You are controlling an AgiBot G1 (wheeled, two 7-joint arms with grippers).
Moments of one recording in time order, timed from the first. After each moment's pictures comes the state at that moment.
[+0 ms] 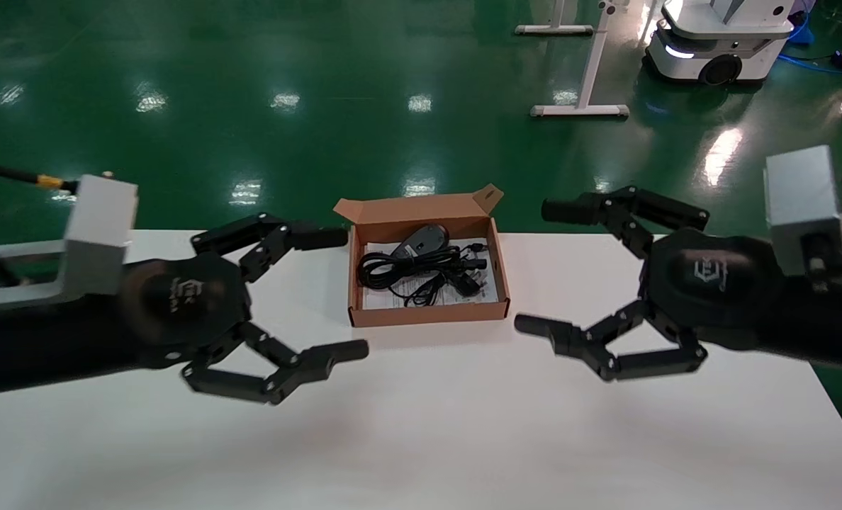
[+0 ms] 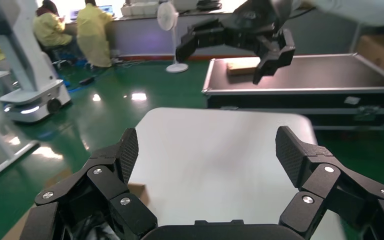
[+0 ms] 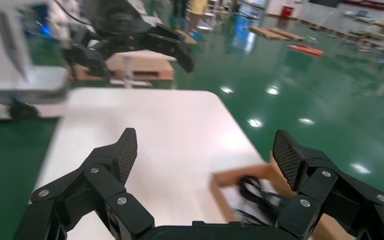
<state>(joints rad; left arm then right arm) -1.15 0.70 0.36 -1.17 0.81 1.42 -0.11 1.19 -0.66 -0.35 1.11 -0.83 -1.45 0.05</state>
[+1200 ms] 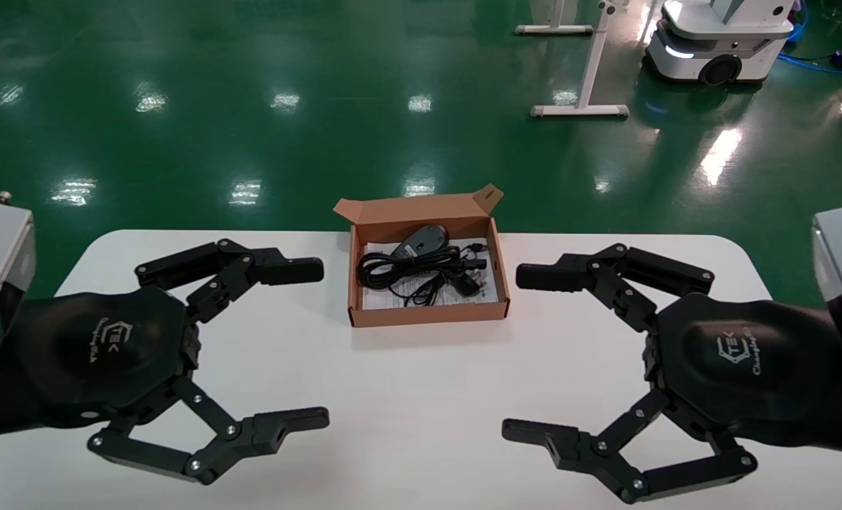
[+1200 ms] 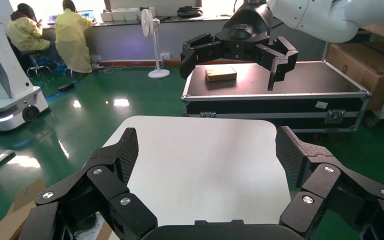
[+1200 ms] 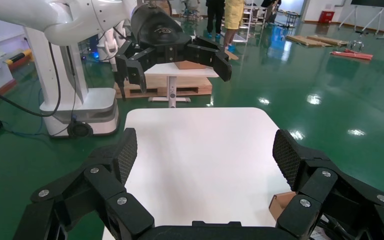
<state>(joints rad) -1.07 0.61 0.28 -1.29 0.73 1.50 -0.19 1.07 -0.61 -0.28 1.29 -0.73 -1.50 0.19</state>
